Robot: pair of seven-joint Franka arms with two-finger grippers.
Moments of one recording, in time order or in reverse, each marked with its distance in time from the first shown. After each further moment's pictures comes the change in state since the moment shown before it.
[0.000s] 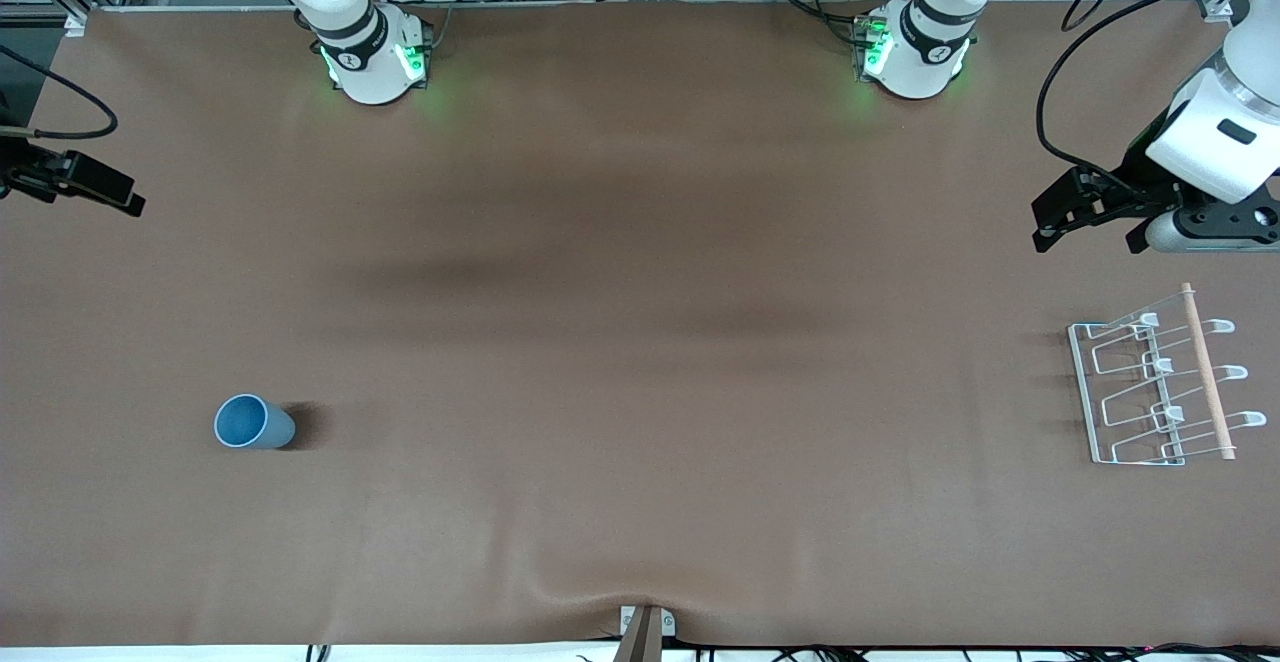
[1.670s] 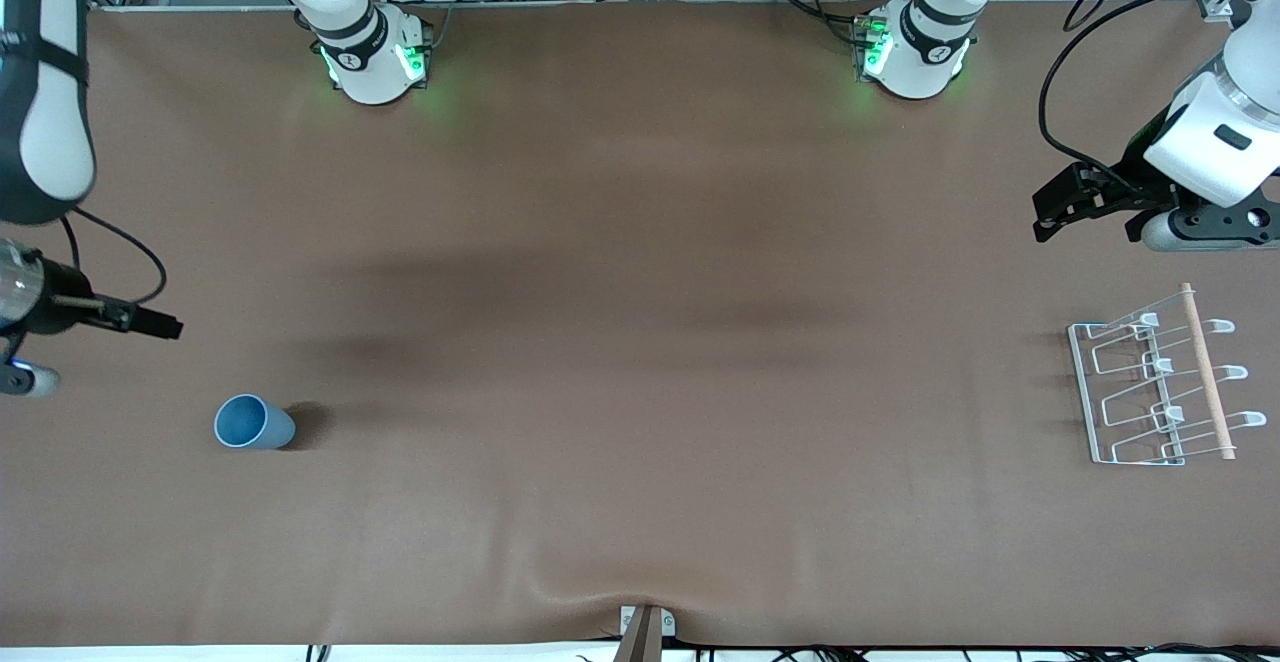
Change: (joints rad) left arm 0.003 0.000 0.003 -0.003 0.000 -0.055 0.000; right arm -0.054 0.309 -0.015 -0.003 -0.004 0.287 0.000
